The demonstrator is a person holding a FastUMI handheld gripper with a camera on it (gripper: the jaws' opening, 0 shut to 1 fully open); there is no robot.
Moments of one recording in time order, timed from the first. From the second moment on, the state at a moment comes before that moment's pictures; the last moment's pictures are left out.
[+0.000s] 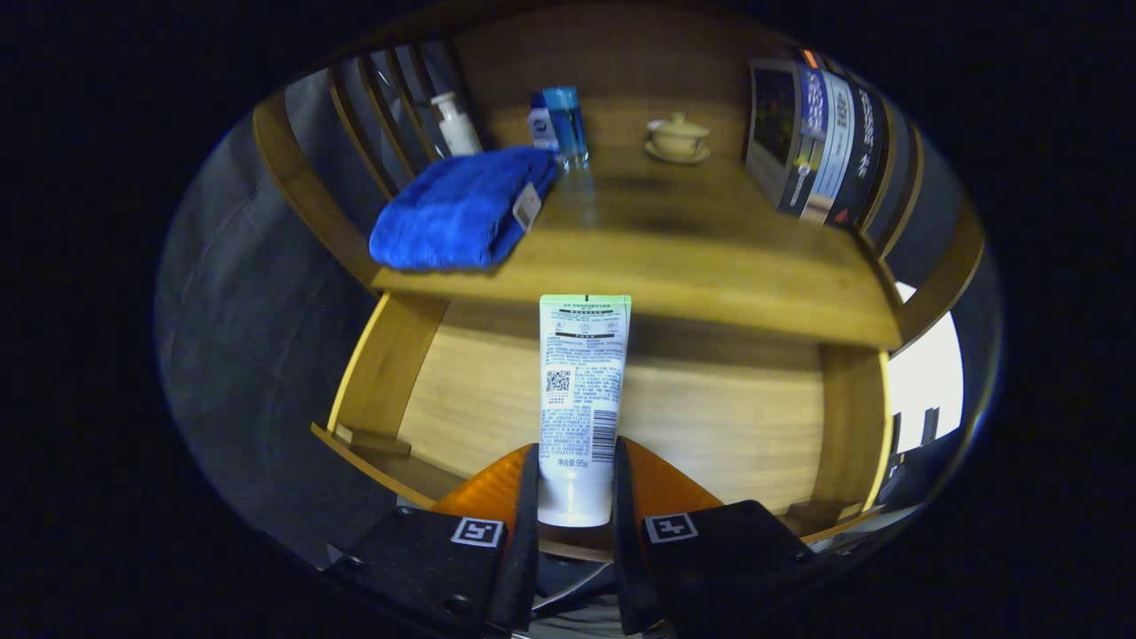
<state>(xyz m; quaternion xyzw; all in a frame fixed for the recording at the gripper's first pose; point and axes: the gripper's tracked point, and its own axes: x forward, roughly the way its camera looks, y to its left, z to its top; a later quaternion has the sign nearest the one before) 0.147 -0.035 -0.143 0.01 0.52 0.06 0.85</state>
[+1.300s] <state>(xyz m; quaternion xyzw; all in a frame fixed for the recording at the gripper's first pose) 0.315 -0.071 -0.186 0.01 0.44 -0.06 0.90</state>
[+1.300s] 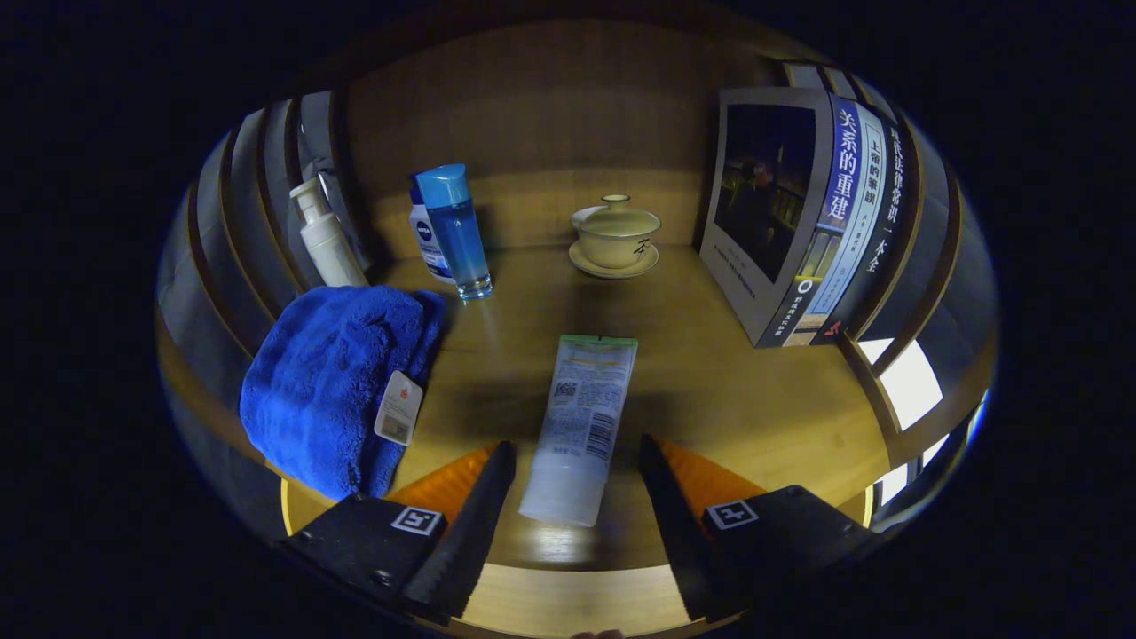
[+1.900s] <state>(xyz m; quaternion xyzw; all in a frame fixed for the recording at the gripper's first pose) 0.278 -0.043 -0.098 0.03 0.34 0.00 0.94</state>
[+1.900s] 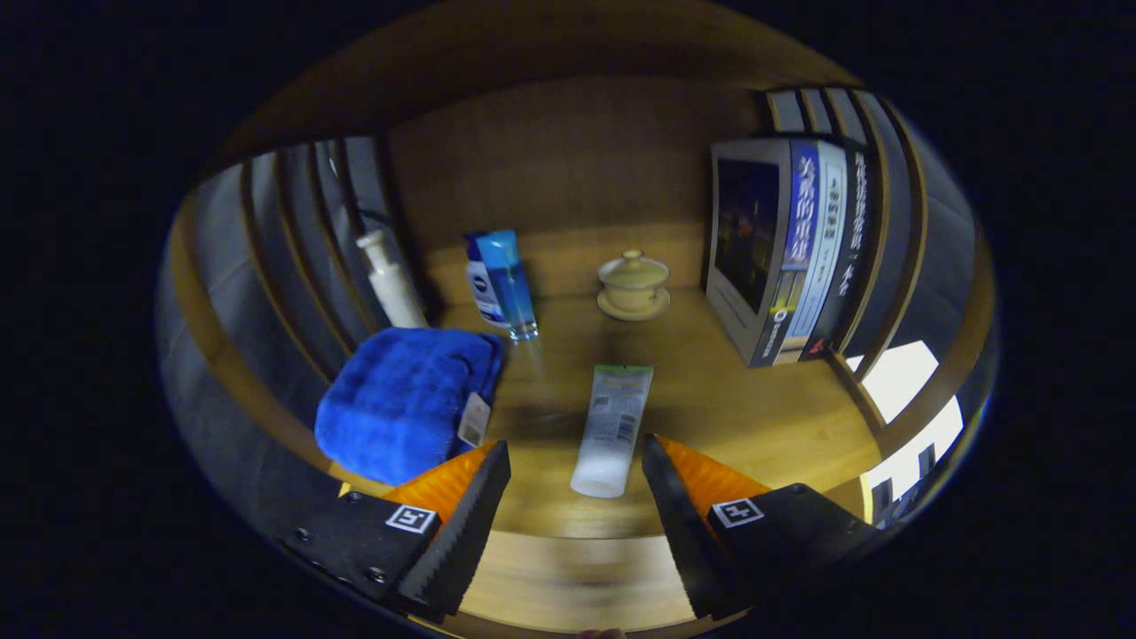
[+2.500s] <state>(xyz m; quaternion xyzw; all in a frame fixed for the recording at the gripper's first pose) 0.126 -0.042 -0.002 0.00 0.22 0.03 0.98</state>
